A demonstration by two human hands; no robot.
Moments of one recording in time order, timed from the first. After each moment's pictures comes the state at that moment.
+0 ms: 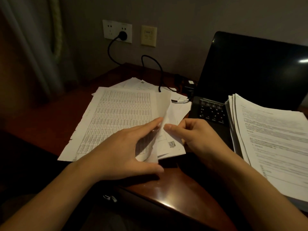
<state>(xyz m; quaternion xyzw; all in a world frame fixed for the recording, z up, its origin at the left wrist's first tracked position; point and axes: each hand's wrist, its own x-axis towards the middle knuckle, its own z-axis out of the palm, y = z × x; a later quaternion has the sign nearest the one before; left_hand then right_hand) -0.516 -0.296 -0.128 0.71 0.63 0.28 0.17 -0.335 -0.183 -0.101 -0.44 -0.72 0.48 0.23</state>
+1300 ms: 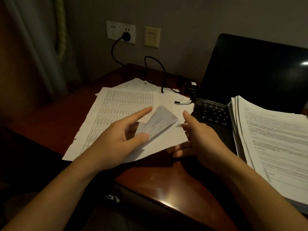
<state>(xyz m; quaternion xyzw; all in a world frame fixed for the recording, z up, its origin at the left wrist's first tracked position) -0.524 -0.297 -0.125 0.57 0.61 0.48 0.28 -0.338 -0.186 -0.097 -0.42 -0.59 0.65 0.22</state>
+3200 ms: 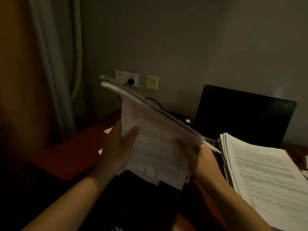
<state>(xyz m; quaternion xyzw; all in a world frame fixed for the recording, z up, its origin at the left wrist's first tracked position) -0.536 -0.270 -0.084 0.41 0.60 0.67 0.13 -0.339 -0.191 -0.072 -0.32 -0.71 0.46 0.43</state>
